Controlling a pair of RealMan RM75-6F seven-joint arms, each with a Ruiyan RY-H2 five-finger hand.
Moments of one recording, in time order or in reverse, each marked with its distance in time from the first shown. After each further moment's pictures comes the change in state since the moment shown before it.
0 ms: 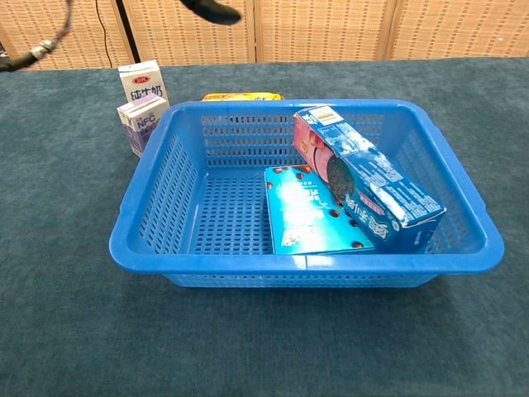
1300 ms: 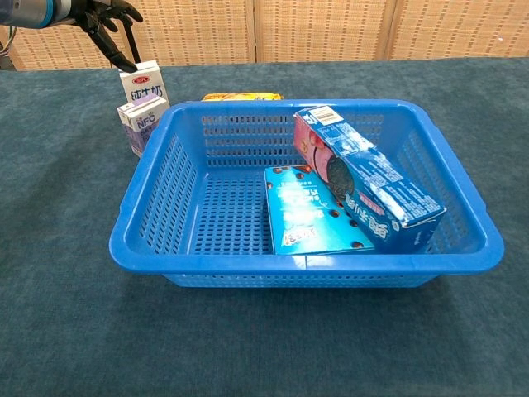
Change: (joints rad) left arm -0.155 -0.078 0.113 0.551 -0.663 -0.275 0.271; right arm 0.011 -0.008 0.008 0.018 0.014 -0.030 -0.017
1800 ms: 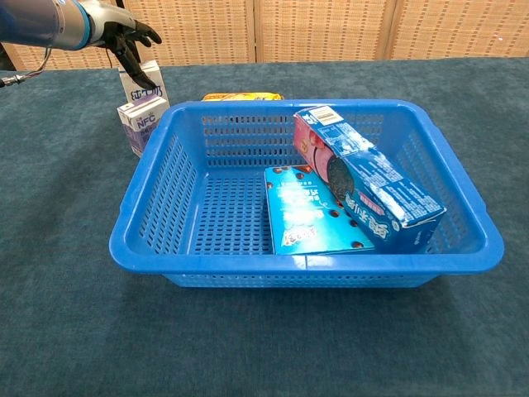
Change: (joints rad) left arm -0.062 -0.136 0.016 0.188 -0.096 -0.076 0.041; right arm 0.004 0.045 -0.027 -0.085 0.041 -0.145 -0.238
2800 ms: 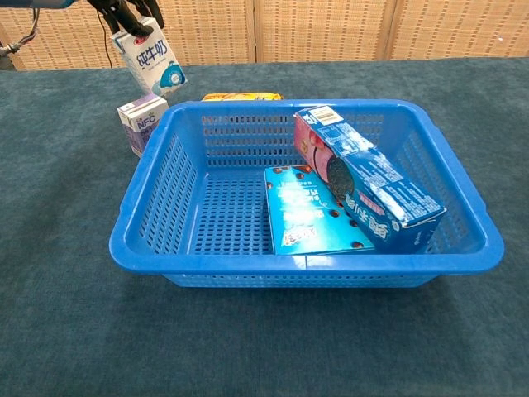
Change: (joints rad) left arm 0.057 0.110 -0.100 -0.250 0.150 0.206 -0.013; right arm 0.002 0.012 0.001 -0.040 0.009 -0.015 0.012
